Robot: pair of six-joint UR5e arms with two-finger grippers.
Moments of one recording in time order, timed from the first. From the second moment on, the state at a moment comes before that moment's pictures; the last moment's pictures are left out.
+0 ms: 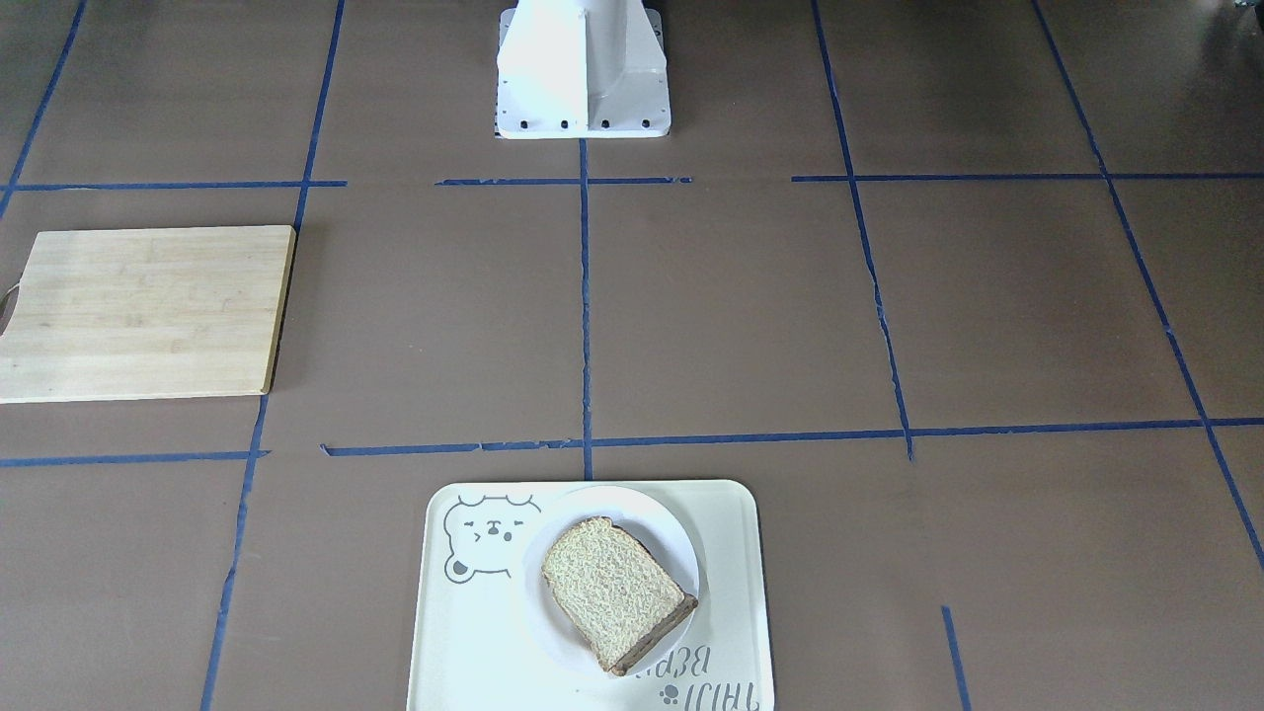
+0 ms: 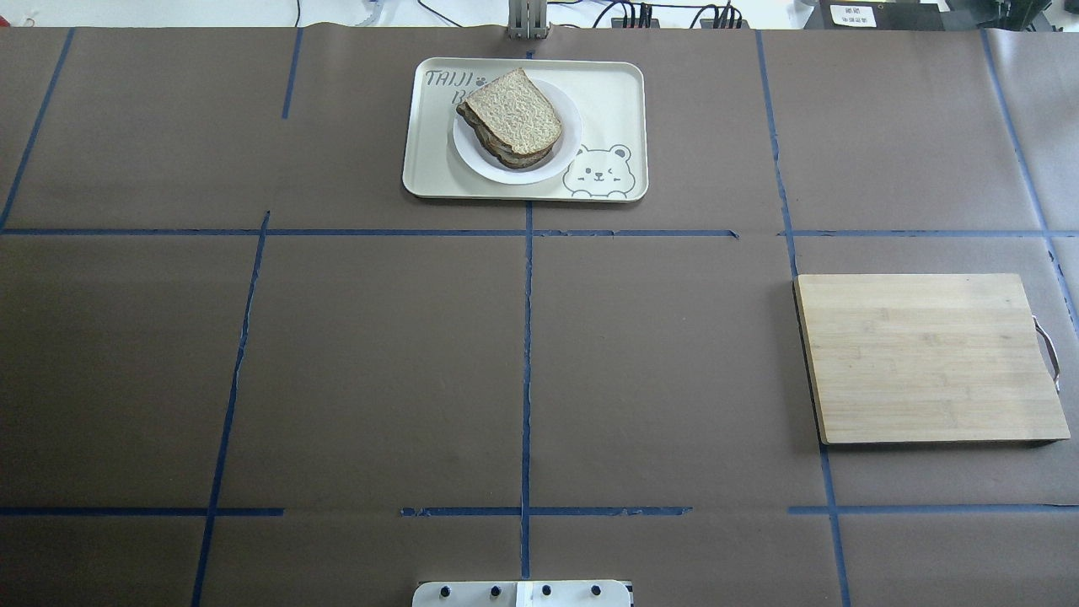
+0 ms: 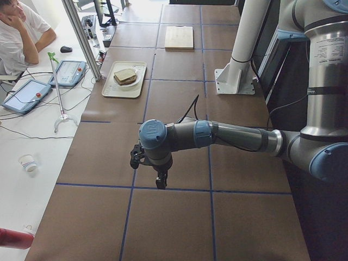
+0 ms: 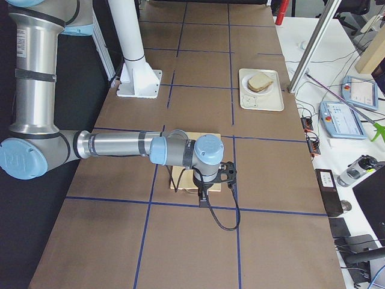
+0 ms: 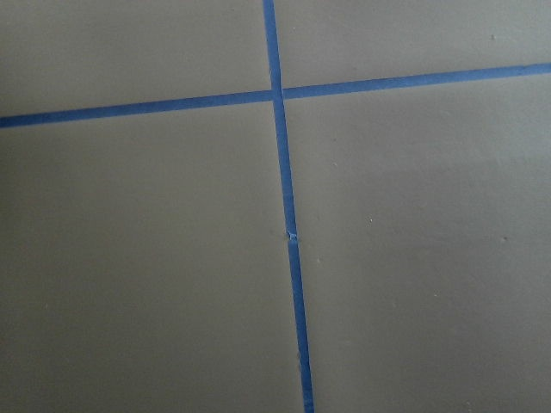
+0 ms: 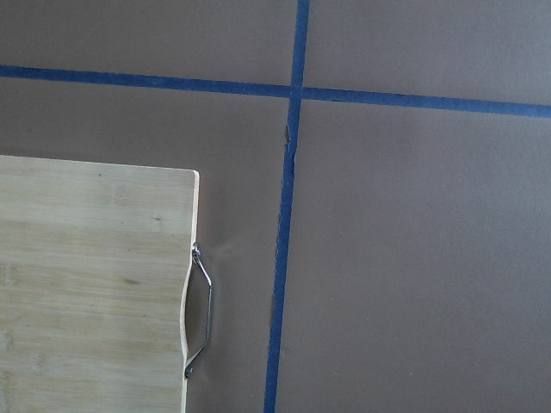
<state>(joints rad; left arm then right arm) -1.64 -1.47 -1.80 -1.28 -2.40 0.25 1.59 -1.69 1.77 -1.71 2.35 -0.13</state>
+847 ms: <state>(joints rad) -1.64 -1.45 -1.79 -1.33 -2.40 0.25 1.57 -1.69 1.77 -1.72 2.35 -0.14</state>
